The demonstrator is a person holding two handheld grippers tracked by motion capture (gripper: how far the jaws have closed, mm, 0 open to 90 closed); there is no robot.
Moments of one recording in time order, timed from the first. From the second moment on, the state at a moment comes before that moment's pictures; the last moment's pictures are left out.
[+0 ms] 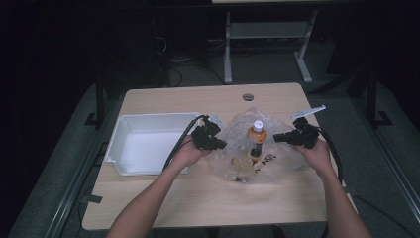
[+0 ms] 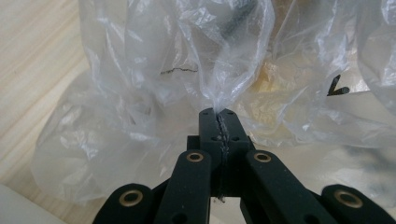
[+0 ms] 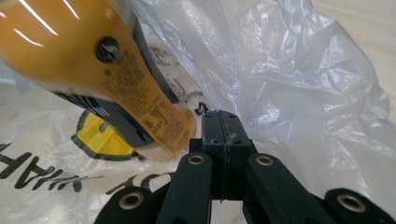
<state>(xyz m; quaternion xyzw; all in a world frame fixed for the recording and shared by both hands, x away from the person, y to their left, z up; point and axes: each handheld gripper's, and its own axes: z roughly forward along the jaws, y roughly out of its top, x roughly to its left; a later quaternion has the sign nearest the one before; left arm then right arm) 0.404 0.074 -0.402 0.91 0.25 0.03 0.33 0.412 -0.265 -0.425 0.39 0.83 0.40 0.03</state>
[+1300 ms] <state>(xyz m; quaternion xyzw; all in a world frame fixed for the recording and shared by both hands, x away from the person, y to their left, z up) 0.398 0.077 -0.396 0.92 0.24 0.03 0.31 0.404 -0.267 -0.446 0.42 0.82 0.38 0.02</state>
